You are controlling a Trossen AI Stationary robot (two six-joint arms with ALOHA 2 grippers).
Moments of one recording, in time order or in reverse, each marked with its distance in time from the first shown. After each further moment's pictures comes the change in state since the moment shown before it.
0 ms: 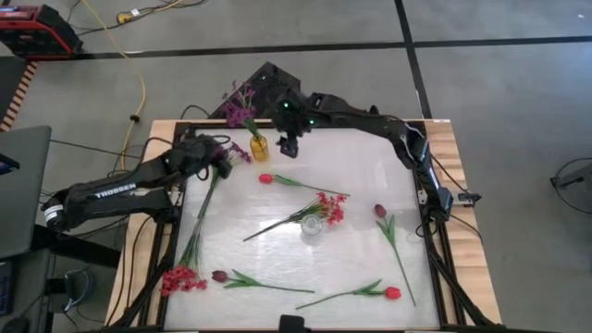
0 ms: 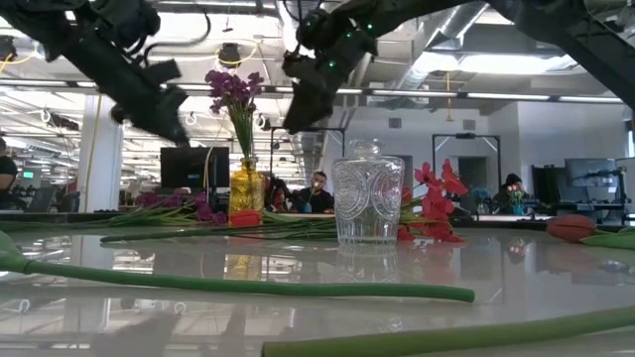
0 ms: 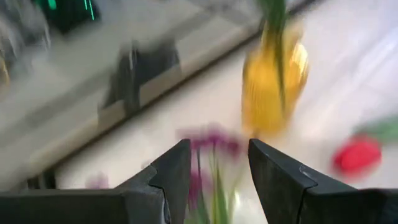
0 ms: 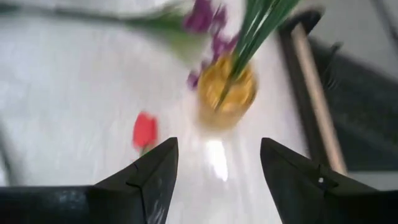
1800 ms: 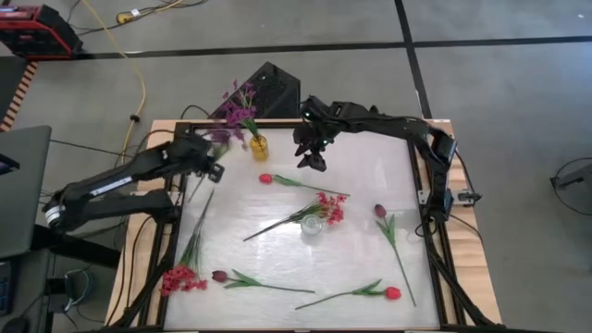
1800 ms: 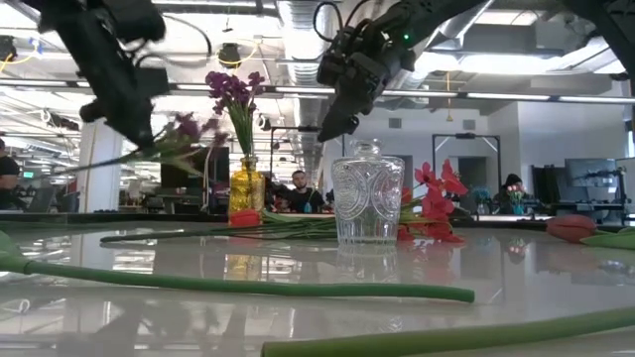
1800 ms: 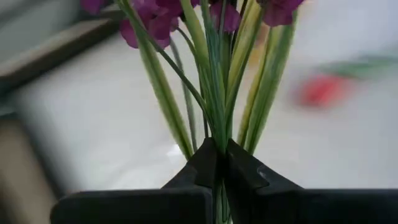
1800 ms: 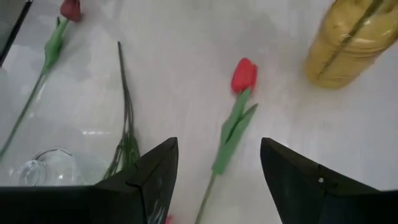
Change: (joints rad) left arm 0.055 0.003 0.167 -0.410 0.236 -0.153; right arm -0.026 -0.247 -0.468 0.128 -0.353 -0.120
